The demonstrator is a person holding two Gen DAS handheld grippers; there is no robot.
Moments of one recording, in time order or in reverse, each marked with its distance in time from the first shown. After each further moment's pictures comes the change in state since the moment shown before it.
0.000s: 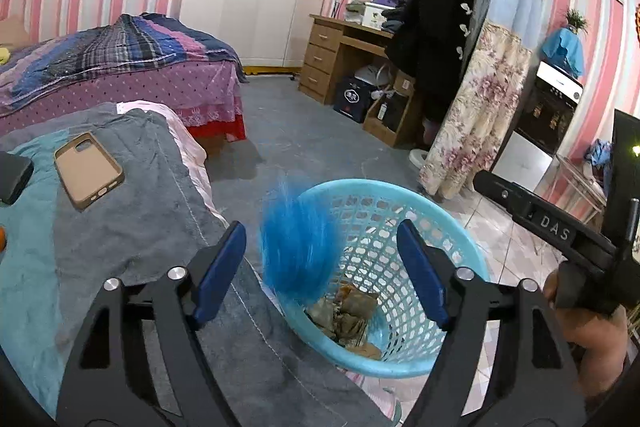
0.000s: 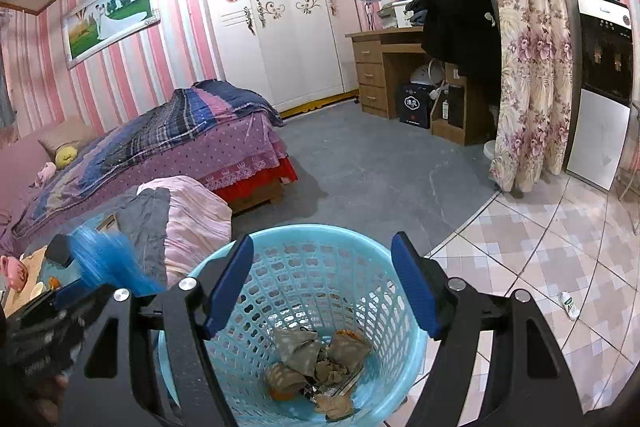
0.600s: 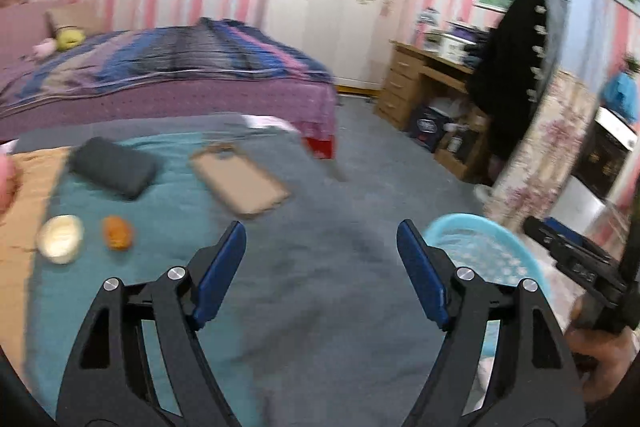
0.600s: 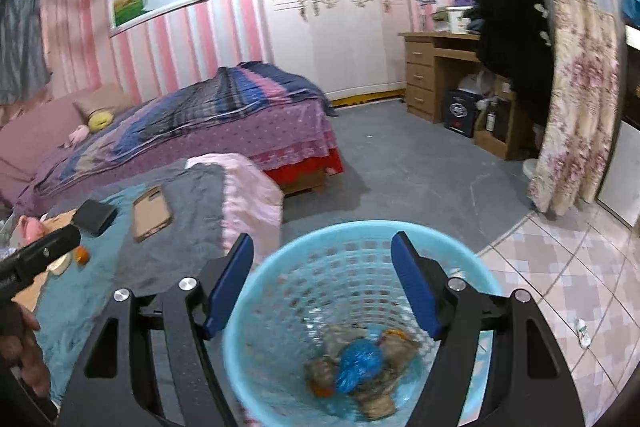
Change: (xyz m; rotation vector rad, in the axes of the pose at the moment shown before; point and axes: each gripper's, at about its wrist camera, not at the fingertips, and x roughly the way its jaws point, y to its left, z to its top) left arm -0.085 0.119 0.014 -0.133 -0.073 0.282; right arm 0.000 0.079 -0.006 -0.151 0.041 0.147
